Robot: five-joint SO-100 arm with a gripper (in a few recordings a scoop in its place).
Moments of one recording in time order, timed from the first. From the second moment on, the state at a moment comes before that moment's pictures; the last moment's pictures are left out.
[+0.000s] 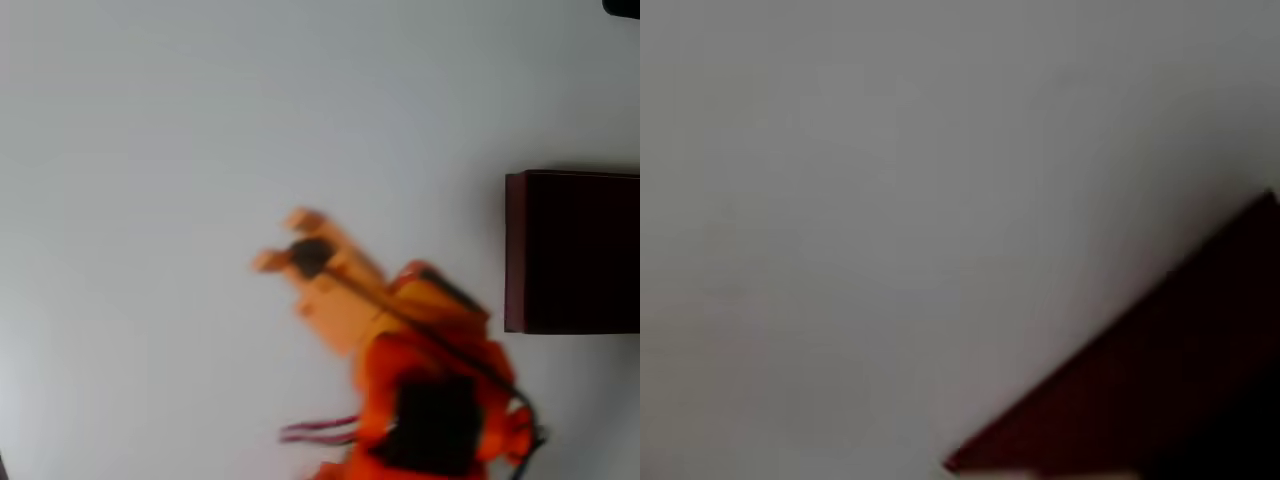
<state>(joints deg) 12.9 118.7 95.3 94.9 20.9</state>
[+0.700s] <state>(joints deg) 38.7 48.2 37.0 100.8 13.0</state>
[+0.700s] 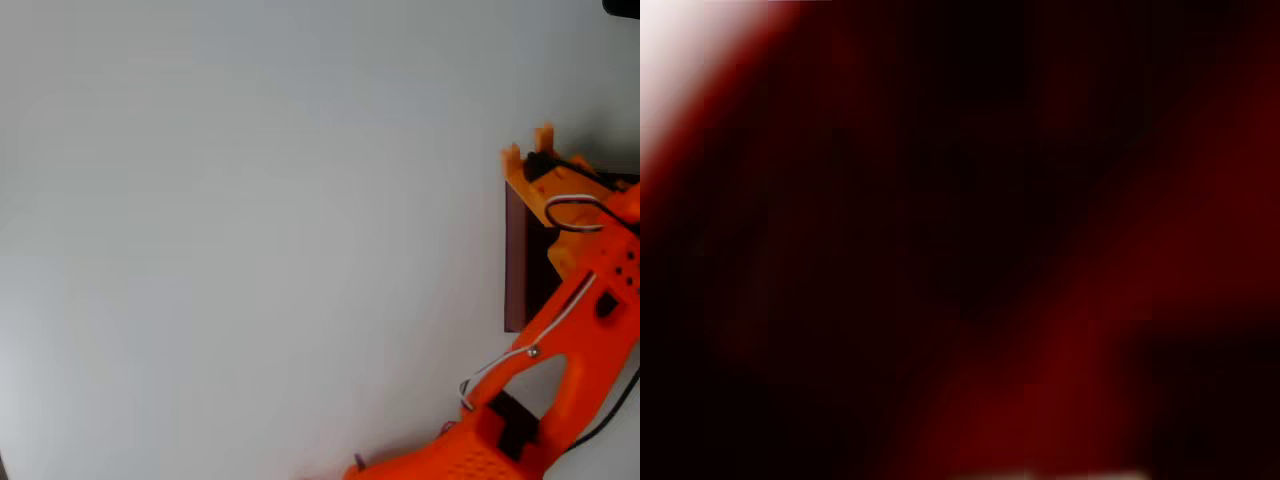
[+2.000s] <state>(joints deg) -15.1 167.1 140.7 82.3 12.7</state>
